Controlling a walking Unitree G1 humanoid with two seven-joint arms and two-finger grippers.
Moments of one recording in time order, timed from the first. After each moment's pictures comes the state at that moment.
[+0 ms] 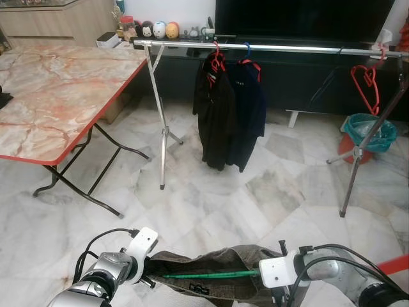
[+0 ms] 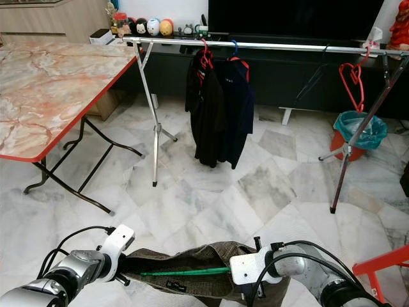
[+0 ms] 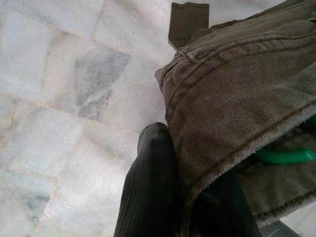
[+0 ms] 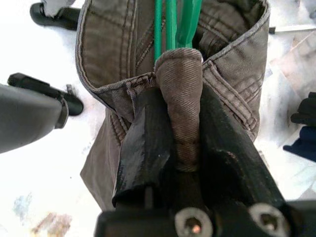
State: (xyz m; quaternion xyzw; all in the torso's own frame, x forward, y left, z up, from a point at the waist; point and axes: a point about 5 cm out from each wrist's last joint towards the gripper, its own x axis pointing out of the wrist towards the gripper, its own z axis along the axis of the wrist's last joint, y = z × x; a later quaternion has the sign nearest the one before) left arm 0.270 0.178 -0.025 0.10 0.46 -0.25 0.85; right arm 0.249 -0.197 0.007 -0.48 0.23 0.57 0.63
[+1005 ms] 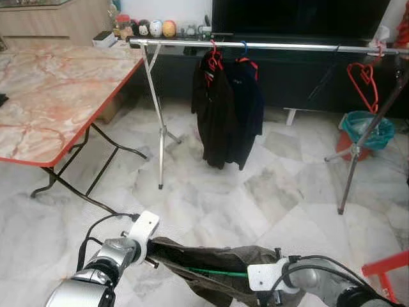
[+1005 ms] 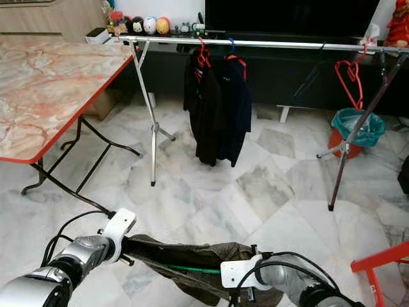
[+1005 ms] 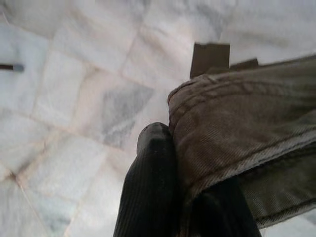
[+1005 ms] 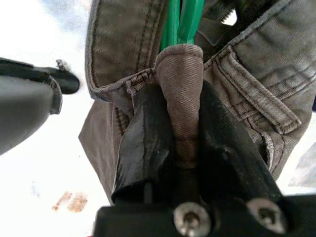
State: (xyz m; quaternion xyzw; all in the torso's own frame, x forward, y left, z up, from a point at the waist) left arm 0.304 0.171 0.003 0.11 0.39 -0.20 0.89; right arm 0.247 -0.180 -0.029 -0.51 0.30 0.49 0.64
